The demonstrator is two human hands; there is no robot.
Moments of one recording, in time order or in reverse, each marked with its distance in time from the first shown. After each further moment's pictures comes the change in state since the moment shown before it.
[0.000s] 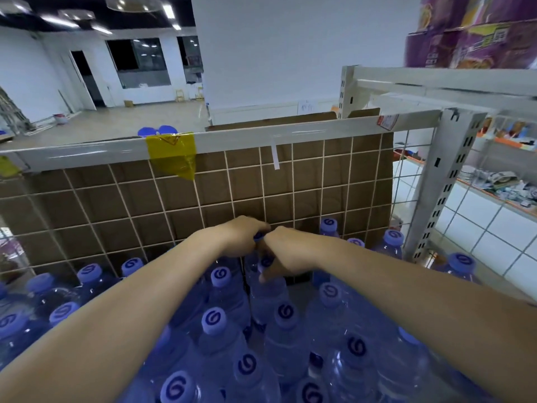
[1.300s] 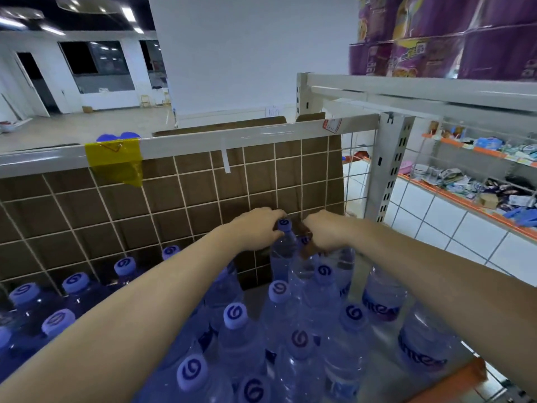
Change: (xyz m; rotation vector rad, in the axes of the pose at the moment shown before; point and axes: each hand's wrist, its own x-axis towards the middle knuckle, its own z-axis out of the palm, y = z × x) left_hand 0.040 0.098 0.003 0.006 0.123 0.171; right_hand -0.071 0.104 -0.016 0.070 0.077 0.372
